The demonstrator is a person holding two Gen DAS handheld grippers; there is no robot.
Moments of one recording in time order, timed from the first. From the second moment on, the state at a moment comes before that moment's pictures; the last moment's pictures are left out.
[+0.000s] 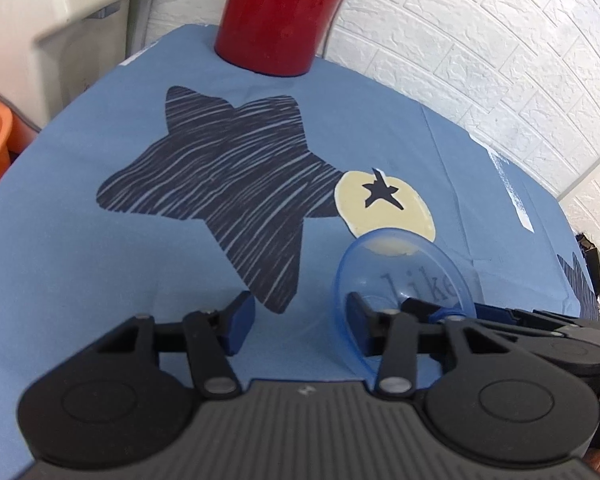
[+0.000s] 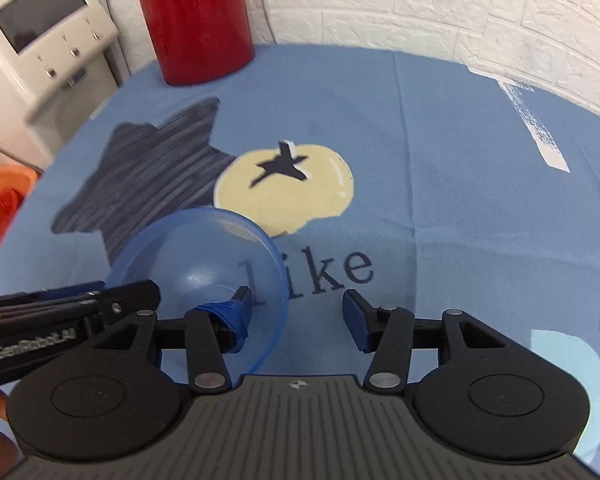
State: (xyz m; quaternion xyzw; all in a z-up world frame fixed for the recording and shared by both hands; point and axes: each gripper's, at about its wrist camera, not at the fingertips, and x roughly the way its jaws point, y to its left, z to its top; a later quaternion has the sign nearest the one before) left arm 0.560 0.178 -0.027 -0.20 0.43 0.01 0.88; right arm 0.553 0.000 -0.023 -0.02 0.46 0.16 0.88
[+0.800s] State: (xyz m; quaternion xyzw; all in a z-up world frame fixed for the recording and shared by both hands) left arm 0.420 0.114 0.033 -0.20 0.46 -0.09 0.86; right arm 0.389 -0.066 0.034 -0.01 0.46 0.21 0.86
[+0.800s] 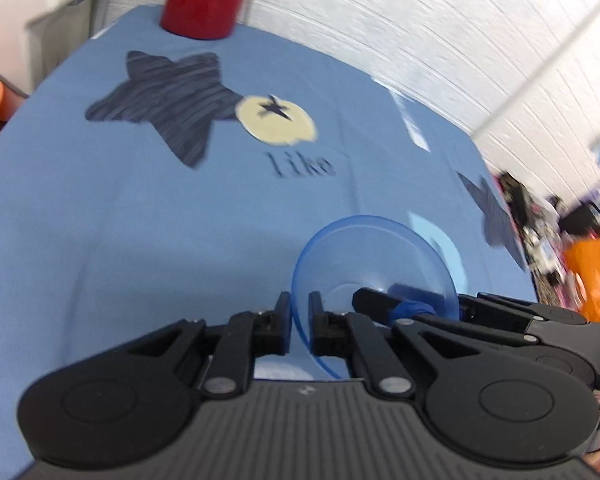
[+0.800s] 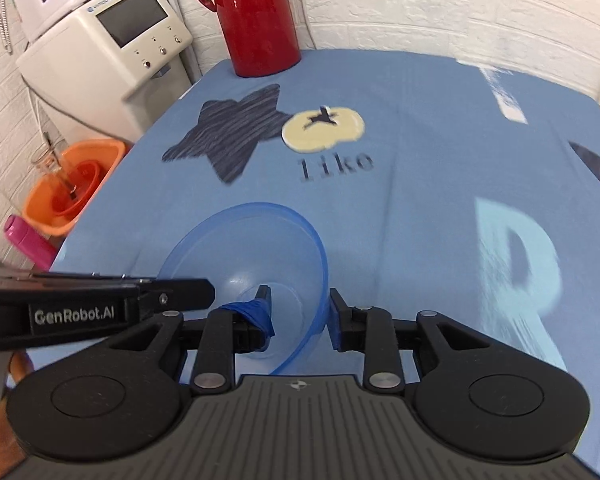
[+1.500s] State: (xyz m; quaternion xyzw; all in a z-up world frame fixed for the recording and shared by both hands) left arm 0.261 -0.032 0.014 -0.07 0.47 -0.19 0.86; right arm 0.230 -0.186 0.002 0.05 0.45 0.14 0.88
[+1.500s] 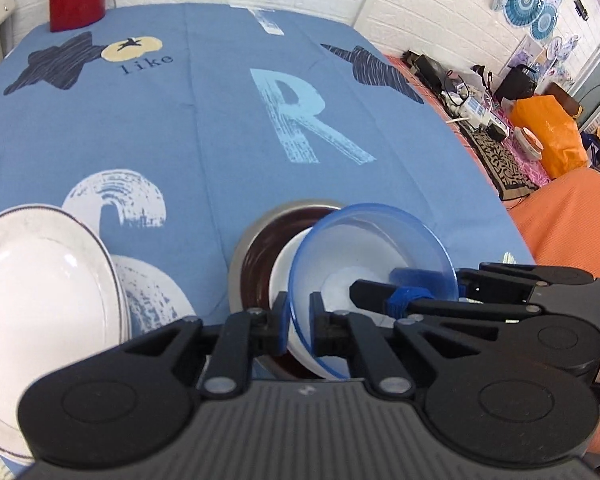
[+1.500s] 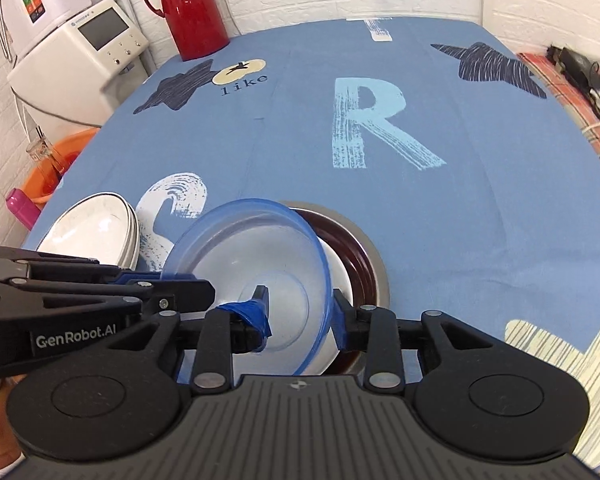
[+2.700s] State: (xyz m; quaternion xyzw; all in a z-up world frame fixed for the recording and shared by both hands) left arm 0.204 -0.005 0.050 -0.06 0.36 -0.15 0.92; right arm 0.167 -0.208 0.025 0.20 0.34 0.10 0.91
